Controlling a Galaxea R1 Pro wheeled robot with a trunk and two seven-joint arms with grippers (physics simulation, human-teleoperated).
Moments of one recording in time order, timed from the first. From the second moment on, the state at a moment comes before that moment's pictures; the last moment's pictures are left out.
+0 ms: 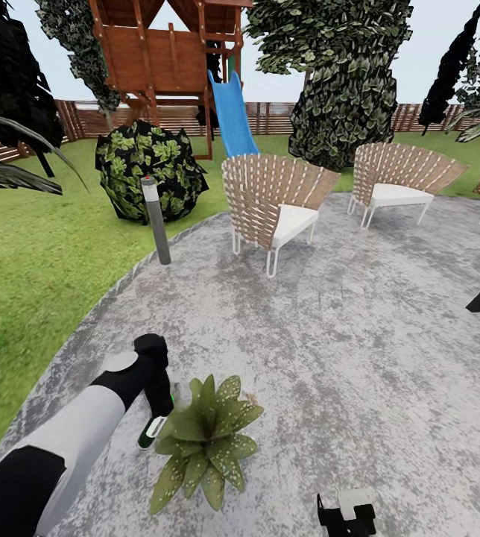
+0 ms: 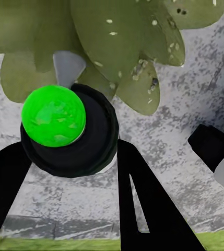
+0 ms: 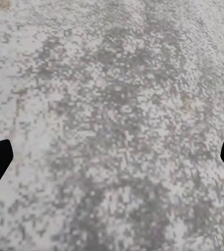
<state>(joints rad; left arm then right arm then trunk) -0.95 0.01 -0.30 -0.61 -1.23 0.67 -1.40 -0.42 0.00 0.30 -0.08 -0.04 -0.54 -0.27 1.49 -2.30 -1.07</state>
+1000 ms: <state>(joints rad) -0.91 0.09 -0.21 -0.58 -1.20 0.68 -1.34 -0.42 0.00 0.30 -0.08 -0.04 -0.54 -0.27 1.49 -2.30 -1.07</state>
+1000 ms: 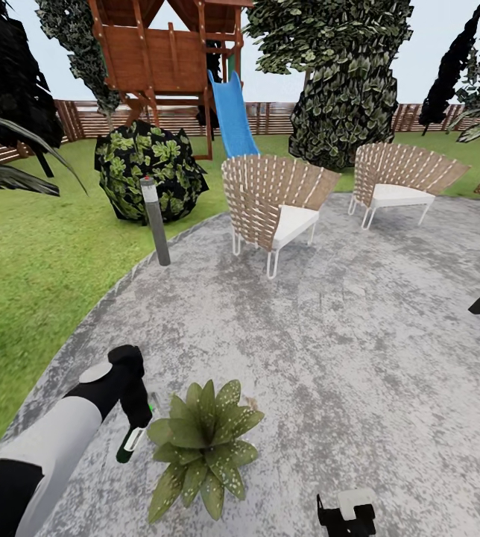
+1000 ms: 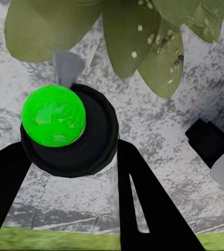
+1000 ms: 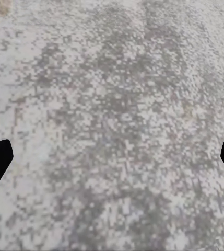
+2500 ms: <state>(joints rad) -0.72 0.16 0.05 -0.43 -0.97 0.54 -0.75 -0.42 0.01 0.30 -0.08 -0.04 -0.54 -0.27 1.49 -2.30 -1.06</state>
